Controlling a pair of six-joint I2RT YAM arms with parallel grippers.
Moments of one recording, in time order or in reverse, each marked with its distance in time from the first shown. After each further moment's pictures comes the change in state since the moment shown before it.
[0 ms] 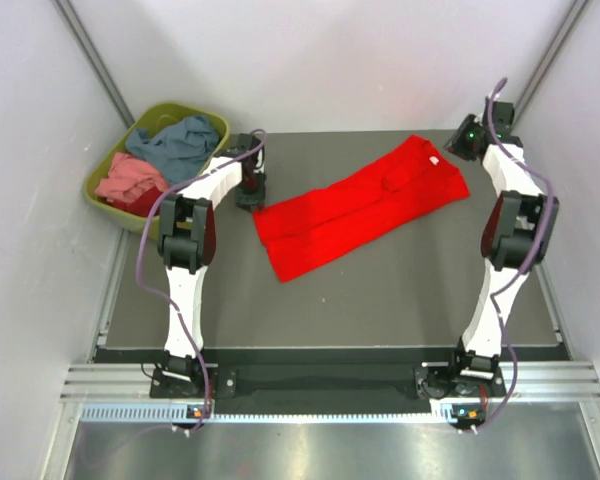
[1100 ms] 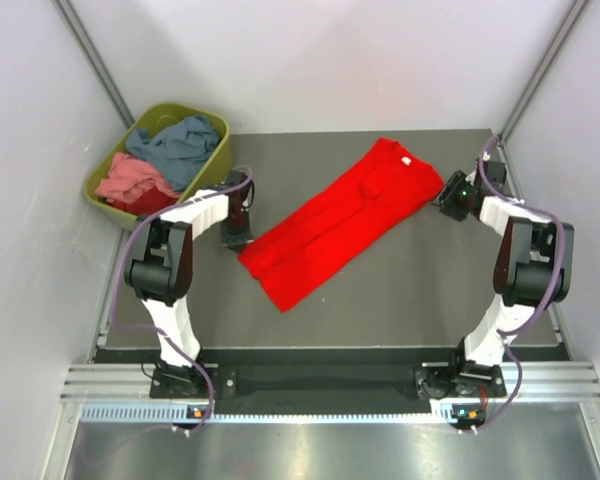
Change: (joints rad) left arm -0.010 -0.386 -0.610 0.079 -0.061 -0.187; right arm -0.006 -0.429 -0.802 0.247 -0.079 0.067
